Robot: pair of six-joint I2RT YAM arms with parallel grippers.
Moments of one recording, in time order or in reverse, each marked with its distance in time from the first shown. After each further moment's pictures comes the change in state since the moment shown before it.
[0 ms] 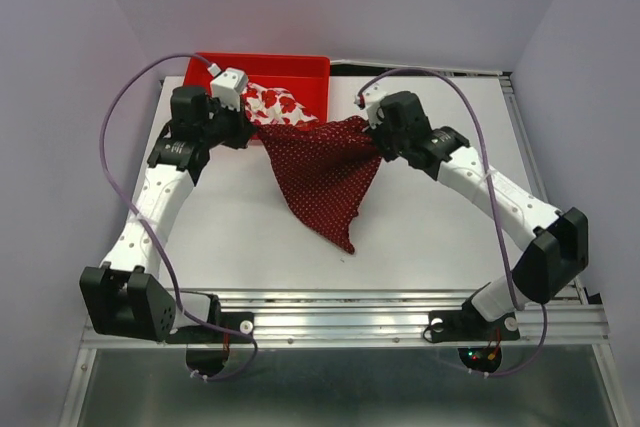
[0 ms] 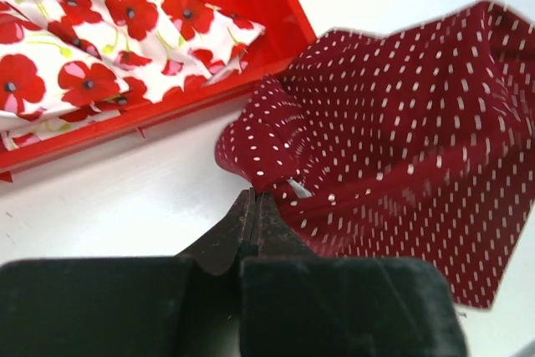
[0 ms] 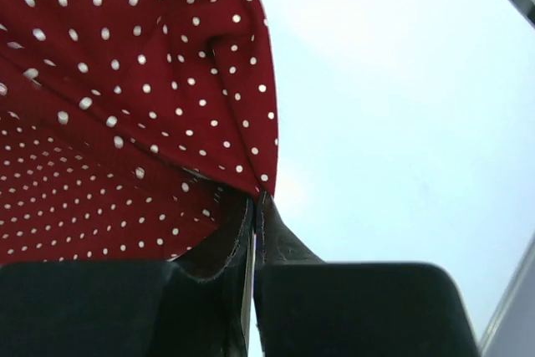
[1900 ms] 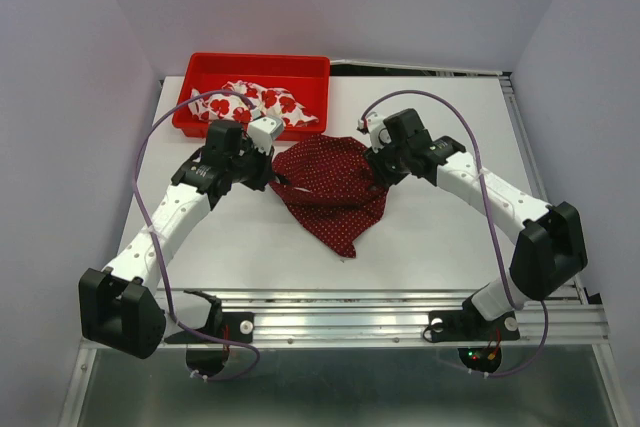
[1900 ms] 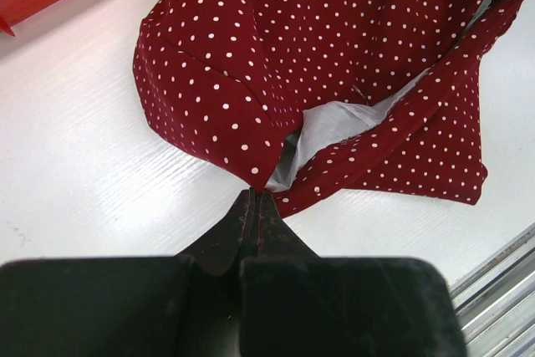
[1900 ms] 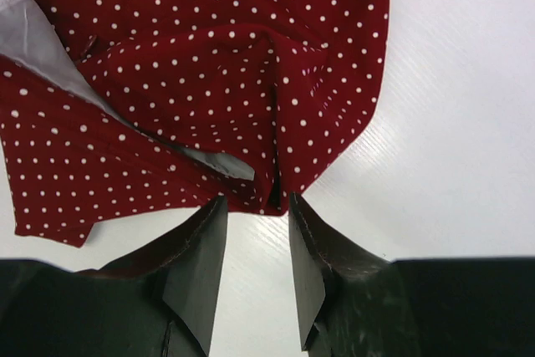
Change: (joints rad) left arm -0.194 -0.092 -0.196 -0.148 -0.081 0.096; right arm -0.115 -0.029 -0.185 -0.055 -0.268 0.044
